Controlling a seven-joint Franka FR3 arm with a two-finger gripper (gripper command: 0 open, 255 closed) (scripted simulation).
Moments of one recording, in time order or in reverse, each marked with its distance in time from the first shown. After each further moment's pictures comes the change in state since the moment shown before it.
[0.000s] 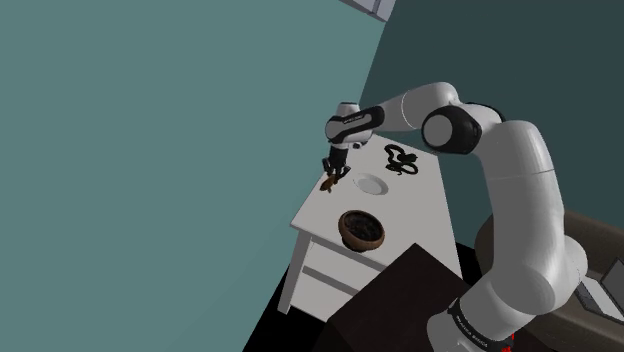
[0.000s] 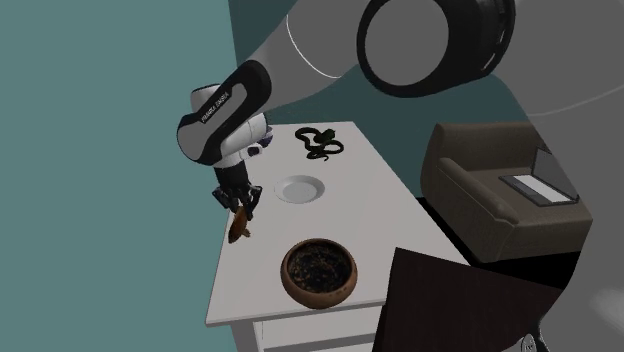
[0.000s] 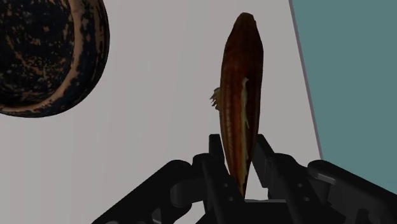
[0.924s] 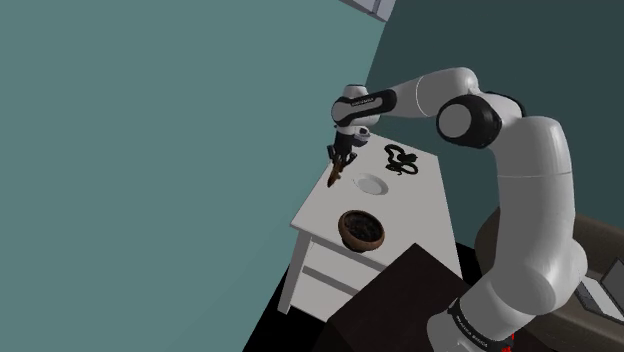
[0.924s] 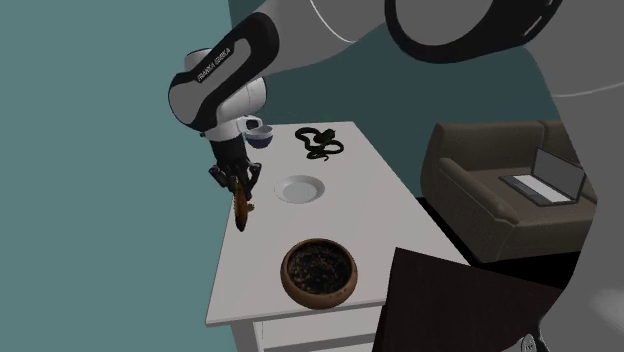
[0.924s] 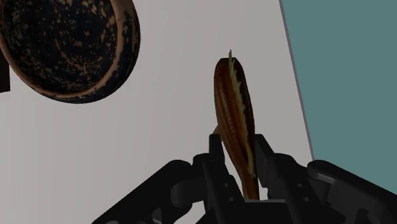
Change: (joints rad) arm 0.004 -0.121 -0.006 -0.017 -0.008 -0.104 0.000
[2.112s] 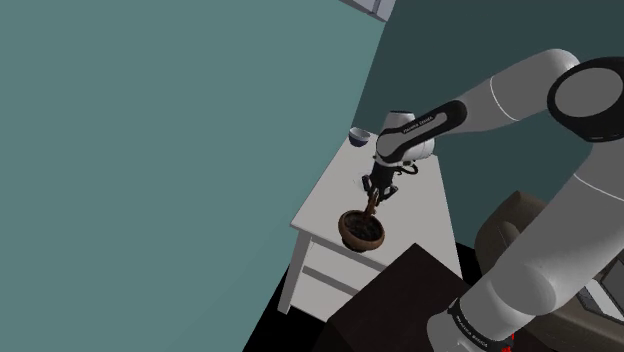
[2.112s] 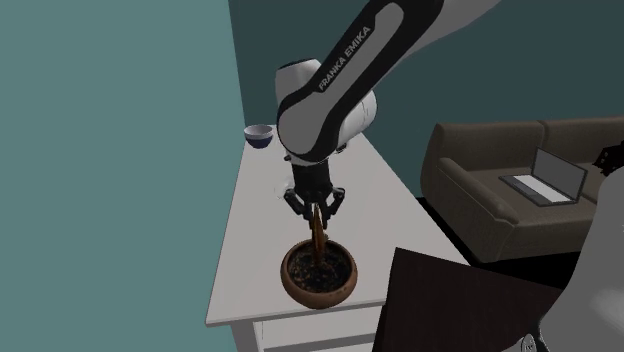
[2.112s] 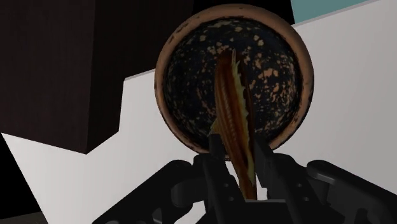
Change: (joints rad) arm -0.003 -0.574 -0.043 -0.913 -0.066 0.341 -0.020
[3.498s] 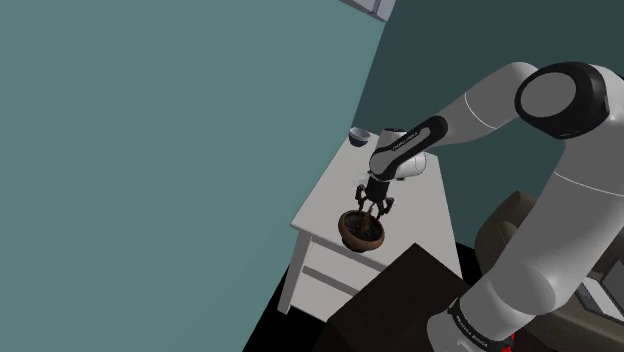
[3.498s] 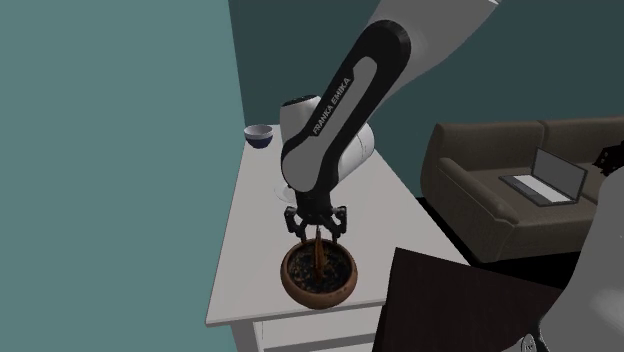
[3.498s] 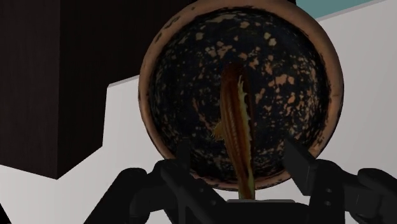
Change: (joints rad) arm -0.004 0.132 0.005 -0.029 0.022 0.160 -0.014
